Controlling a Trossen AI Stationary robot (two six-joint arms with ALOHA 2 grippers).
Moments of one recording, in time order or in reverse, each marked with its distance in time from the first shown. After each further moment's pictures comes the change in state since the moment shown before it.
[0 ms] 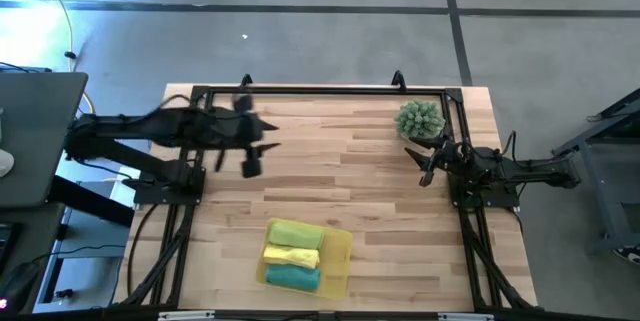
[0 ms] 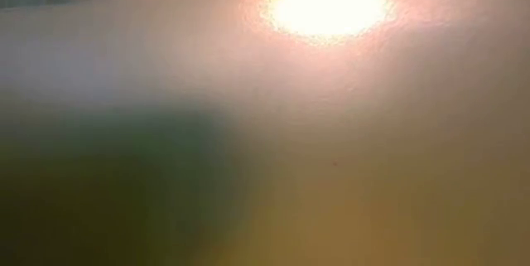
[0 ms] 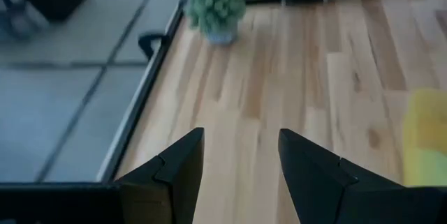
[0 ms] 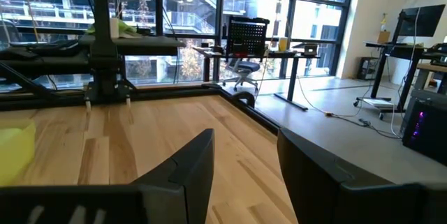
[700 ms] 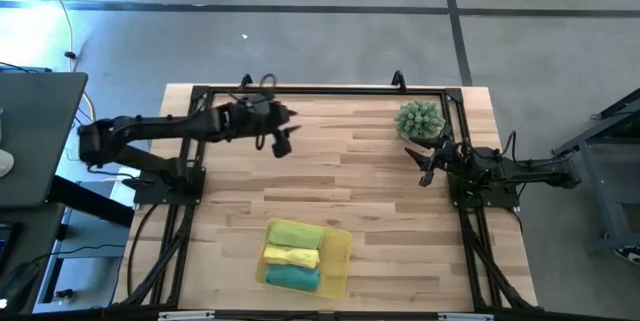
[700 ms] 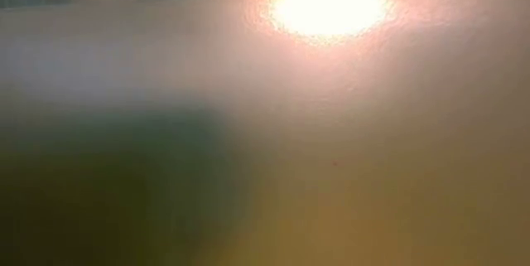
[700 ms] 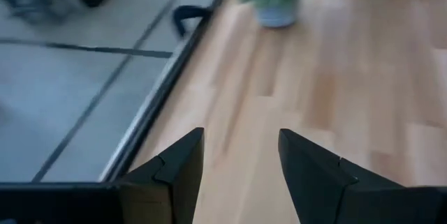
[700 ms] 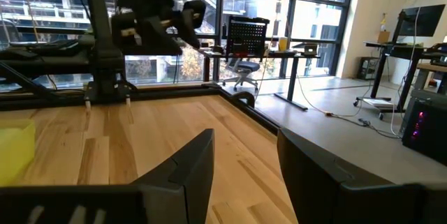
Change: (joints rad) left arm 0.303 0.204 -0.312 0.593 0.166 0.125; right arm 0.000 0.000 0.000 -0.001 0.000 0.000
